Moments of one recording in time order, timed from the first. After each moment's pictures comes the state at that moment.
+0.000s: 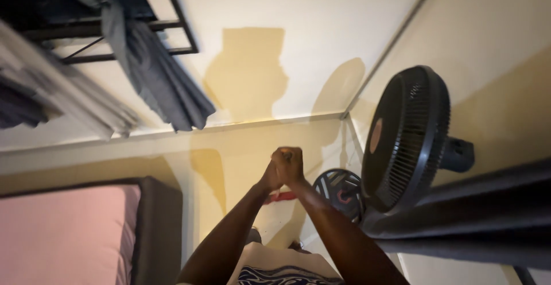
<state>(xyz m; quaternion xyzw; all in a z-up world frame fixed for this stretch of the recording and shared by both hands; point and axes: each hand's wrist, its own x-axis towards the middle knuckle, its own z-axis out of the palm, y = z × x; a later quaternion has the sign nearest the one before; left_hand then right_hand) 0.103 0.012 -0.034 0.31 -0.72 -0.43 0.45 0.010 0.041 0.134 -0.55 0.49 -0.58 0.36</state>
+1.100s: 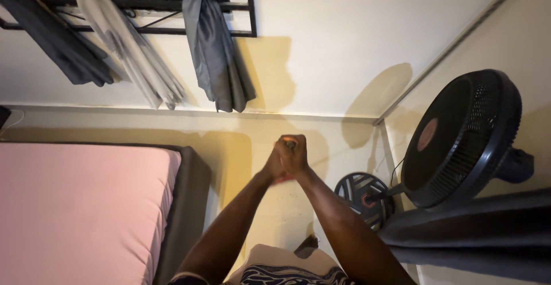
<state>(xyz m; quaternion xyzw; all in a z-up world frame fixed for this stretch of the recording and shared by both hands) 0.231 0.061 0.033 0.42 -0.66 -0.42 0.46 0.131 0.069 0.143 -0.63 0.38 -0.58 0.34</state>
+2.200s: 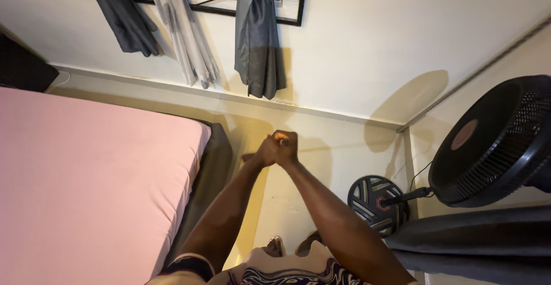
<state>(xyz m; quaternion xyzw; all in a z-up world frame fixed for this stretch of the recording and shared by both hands) 0.363 0.121 0.041 0.57 -0.66 -0.38 0.31 0.250 0.135 0.128 -0.63 0.38 -0.54 0.41</state>
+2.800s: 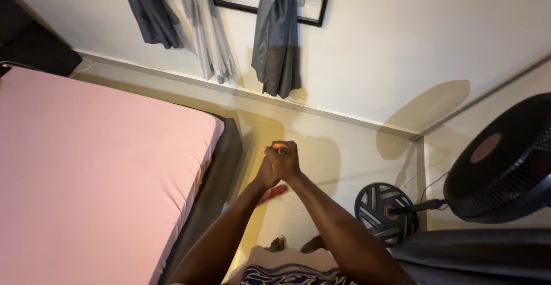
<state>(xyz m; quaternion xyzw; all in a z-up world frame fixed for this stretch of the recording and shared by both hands) 0.369 0.212 0.063 0.47 -0.60 -0.38 0.52 0.273 0.187 0.173 -0.63 0.34 -0.46 0.52</state>
